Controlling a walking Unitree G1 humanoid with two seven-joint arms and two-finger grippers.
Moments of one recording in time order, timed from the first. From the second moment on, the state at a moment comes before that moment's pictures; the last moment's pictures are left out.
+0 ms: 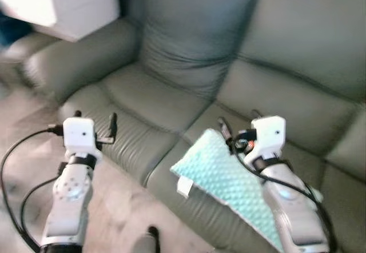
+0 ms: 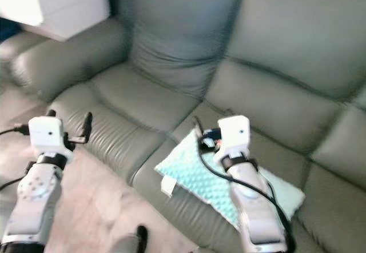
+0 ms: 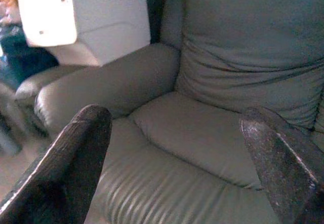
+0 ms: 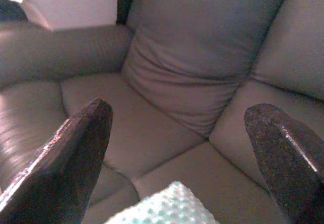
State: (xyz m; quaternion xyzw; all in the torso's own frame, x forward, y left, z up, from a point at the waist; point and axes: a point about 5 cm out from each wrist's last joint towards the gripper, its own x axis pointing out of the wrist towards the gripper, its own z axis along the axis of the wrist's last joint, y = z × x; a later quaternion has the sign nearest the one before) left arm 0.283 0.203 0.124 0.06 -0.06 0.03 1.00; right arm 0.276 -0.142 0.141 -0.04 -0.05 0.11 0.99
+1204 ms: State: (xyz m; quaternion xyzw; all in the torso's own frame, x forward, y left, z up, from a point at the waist) left arm 0.282 0.198 0.114 0.06 -0.03 0.04 1.00; right arm 0.280 -0.139 0.138 -0.03 -0.04 0.12 0.99
